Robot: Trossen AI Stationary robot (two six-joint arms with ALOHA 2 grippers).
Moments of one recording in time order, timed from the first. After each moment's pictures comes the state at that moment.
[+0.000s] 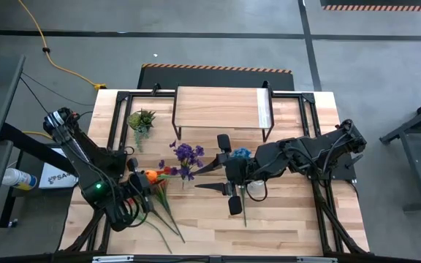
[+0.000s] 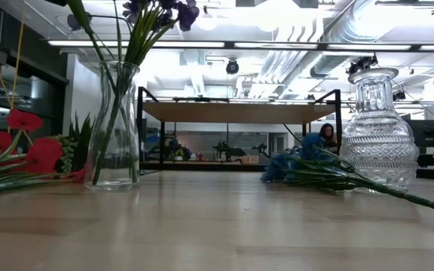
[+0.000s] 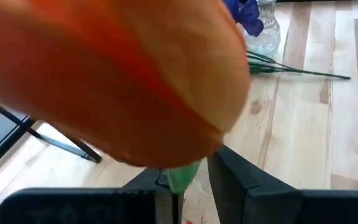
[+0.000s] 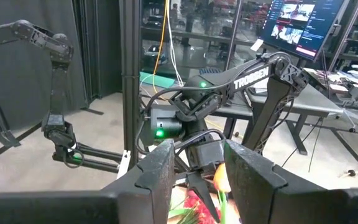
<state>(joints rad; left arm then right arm) -0.92 1.31 1.06 -1.08 -1.06 -1.11 0.41 1.71 1.95 -0.33 0.23 -0.05</state>
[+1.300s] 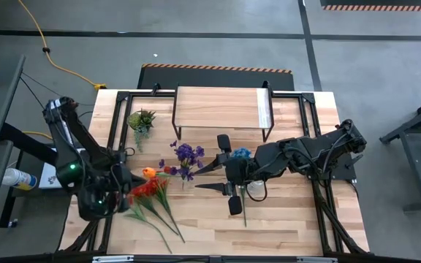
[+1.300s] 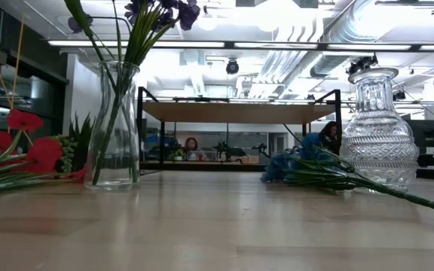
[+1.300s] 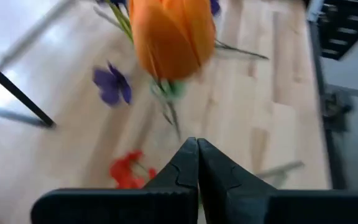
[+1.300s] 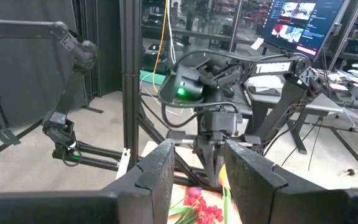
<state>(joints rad) -1.08 1.07 1.06 -1.16 -0.87 -1.18 0.41 1.71 1.95 -0.34 0.23 -0.05</state>
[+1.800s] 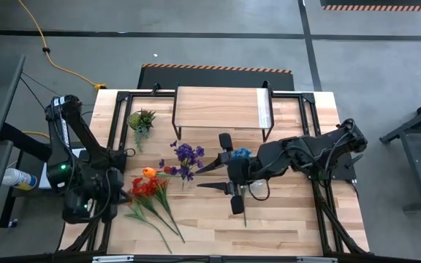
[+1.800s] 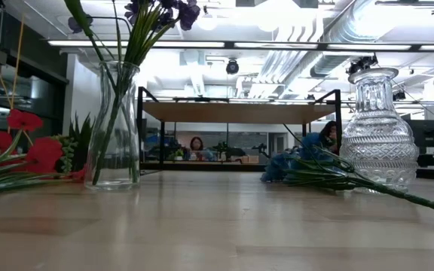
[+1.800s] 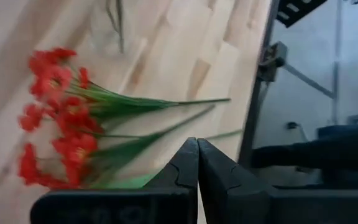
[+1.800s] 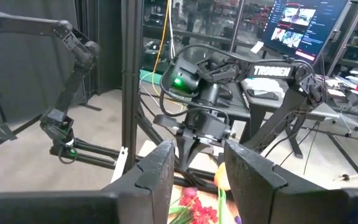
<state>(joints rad) -1.21 1.05 1.06 -1.11 -0.61 -1.54 0.41 1.69 1.95 -0.36 0.23 -0.08</state>
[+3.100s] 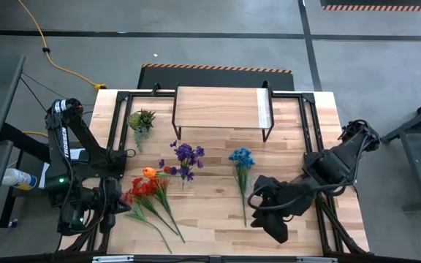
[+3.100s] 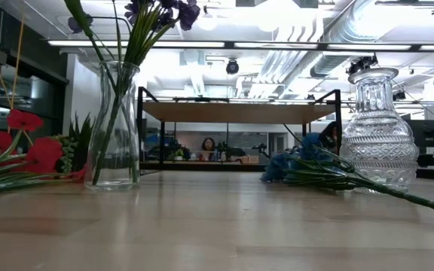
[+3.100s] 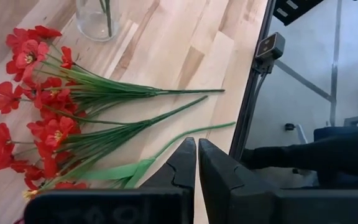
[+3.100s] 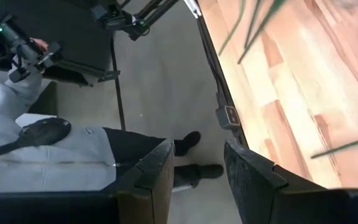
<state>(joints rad) -1.29 1.14 1.06 -1.08 -0.65 -1.65 0.65 1.62 1.95 -1.02 0.05 1.12</state>
